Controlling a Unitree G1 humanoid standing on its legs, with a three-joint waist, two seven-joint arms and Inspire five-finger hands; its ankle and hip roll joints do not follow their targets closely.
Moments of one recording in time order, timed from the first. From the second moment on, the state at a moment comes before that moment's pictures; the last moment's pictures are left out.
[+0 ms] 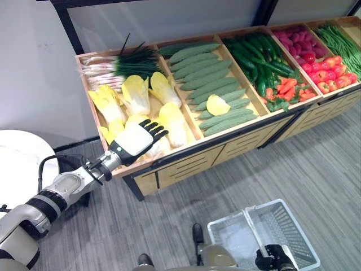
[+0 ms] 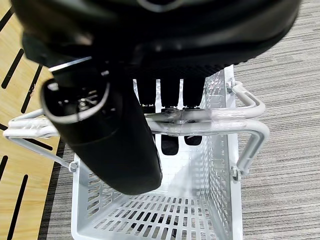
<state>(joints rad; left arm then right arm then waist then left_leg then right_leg) -0.54 0.93 -0.79 0.51 0.89 -0.26 0.49 0.10 -0.36 0.20 1.25 0.01 -0.25 -0.23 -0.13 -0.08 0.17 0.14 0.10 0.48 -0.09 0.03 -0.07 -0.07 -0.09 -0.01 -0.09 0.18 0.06</state>
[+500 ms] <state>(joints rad) -0.61 0.76 -0.89 0.73 0.95 -0.16 0.51 0.10 -0.36 0.20 1.25 0.01 -0.26 -0.24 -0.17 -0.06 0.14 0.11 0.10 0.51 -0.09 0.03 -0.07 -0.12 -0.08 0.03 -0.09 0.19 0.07</state>
